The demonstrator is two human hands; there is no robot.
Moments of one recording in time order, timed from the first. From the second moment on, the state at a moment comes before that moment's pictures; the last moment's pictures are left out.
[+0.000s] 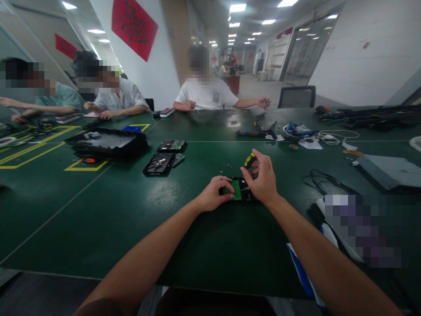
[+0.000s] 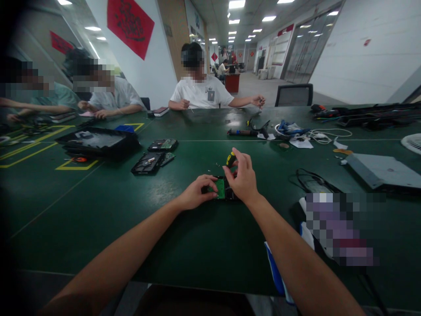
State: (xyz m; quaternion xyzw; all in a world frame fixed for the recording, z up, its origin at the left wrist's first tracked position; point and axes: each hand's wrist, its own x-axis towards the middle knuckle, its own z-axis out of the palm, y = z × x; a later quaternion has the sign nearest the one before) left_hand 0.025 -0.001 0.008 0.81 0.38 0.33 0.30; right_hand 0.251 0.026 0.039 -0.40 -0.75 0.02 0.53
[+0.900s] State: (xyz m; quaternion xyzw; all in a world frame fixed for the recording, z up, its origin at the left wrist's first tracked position) left_hand 0.025 -0.002 0.009 0.81 0.38 0.32 0.31; right_hand 0.249 0.026 0.036 -0.38 -0.76 0.06 0.53
